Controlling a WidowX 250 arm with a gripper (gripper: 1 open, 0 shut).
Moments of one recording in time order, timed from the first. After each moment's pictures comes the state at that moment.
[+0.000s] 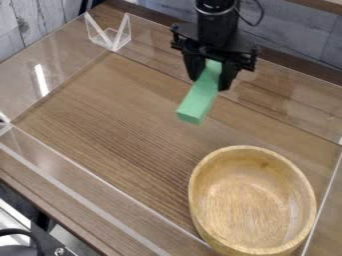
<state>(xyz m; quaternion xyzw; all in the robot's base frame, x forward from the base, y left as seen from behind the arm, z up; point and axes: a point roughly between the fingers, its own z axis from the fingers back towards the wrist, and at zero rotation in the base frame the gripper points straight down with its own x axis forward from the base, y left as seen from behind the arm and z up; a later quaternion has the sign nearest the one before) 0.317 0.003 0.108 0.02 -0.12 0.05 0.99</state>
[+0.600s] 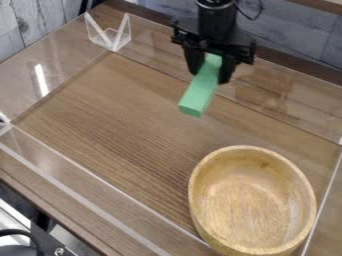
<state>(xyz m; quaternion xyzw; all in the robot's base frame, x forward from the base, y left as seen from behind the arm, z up) 0.330 0.000 0.104 0.02 -0.12 0.06 0.99</state>
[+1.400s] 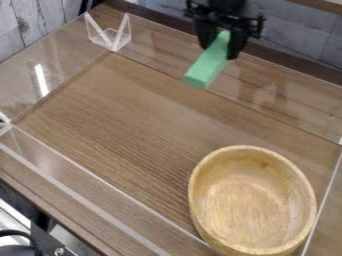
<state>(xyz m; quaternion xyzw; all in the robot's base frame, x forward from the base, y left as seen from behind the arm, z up) 0.359 -0.001 0.127 0.00 -0.12 -0.03 0.99</state>
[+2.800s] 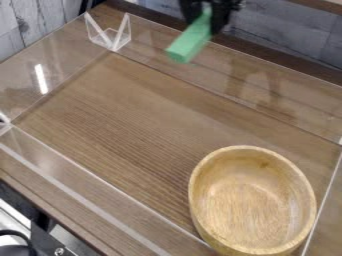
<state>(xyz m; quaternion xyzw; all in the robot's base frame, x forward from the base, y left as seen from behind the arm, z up) 0.359 0.058 0.143 0.00 -0.12 -0.02 0.99</state>
